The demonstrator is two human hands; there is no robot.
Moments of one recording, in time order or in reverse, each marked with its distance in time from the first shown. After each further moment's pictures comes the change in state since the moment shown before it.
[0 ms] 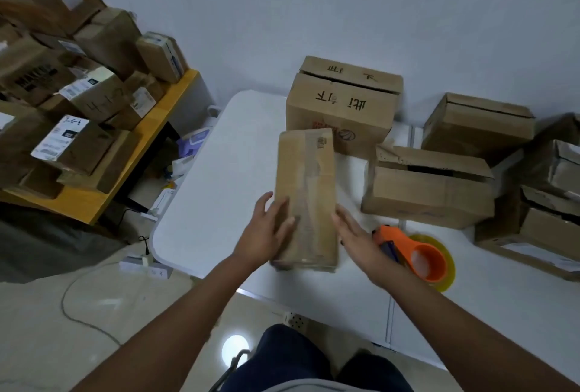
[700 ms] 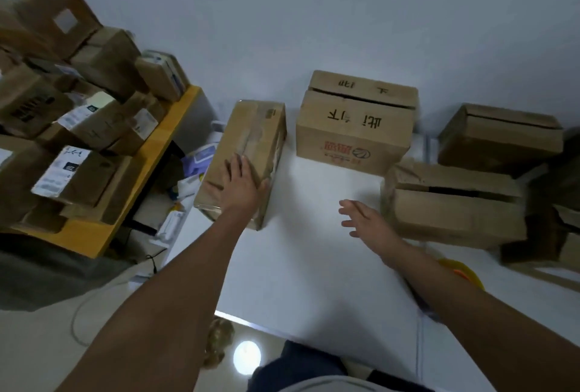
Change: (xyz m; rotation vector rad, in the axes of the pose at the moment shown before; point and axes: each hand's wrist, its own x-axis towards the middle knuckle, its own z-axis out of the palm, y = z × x) left_hand 0.154 -0.050 -0.066 0.466 0.015 -0.319; right_hand 0.076 -0.050 -0.009 -0.015 0.154 0.000
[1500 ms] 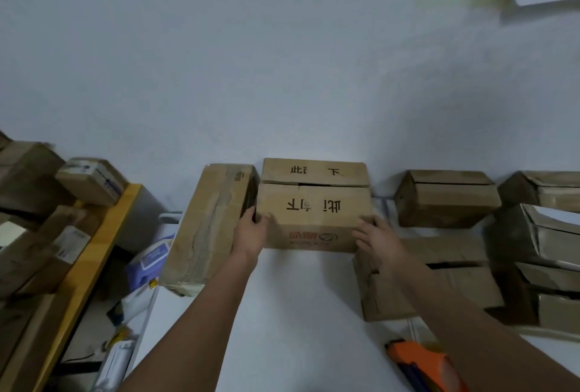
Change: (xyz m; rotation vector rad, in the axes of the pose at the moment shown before) left_hand 0.091 0.130 -0.038 -1.049 -0.180 0.039; right_hand 0.083 -0.074 -0.096 0.516 0.370 0.086
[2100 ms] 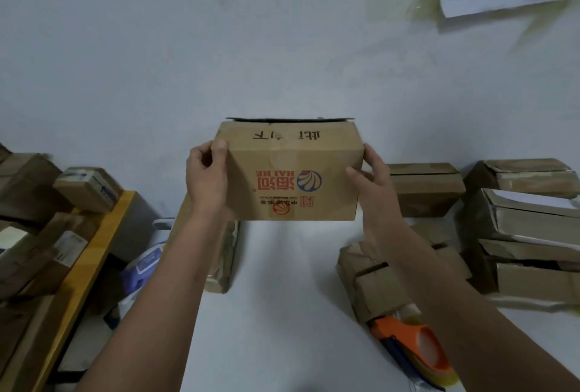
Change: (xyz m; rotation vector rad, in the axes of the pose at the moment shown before) left_hand -0.057 0.124 -0.041 -0.187 0.352 0.336; right_hand -0.098 -0.074 0.000 0.123 0.050 -0.560
